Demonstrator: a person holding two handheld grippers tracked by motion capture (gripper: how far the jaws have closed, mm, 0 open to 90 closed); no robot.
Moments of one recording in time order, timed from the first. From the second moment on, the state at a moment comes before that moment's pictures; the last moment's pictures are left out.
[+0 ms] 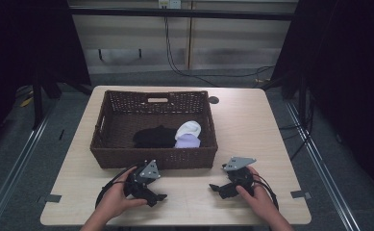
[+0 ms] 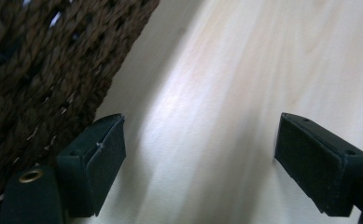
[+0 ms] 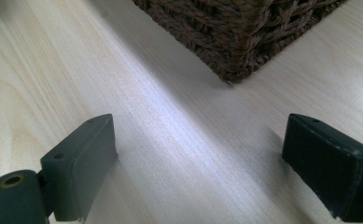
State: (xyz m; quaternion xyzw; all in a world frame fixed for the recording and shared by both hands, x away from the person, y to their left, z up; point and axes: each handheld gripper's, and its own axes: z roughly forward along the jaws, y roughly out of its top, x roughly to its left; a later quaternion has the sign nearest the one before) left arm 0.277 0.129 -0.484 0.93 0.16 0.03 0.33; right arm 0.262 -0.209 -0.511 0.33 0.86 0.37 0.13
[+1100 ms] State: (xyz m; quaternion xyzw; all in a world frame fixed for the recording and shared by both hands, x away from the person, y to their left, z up) left arm 0.321 0.153 -0.361 0.94 0.19 0.01 0.29; right arm 0.262 -0.209 -0.511 0.33 0.86 0.37 0.12
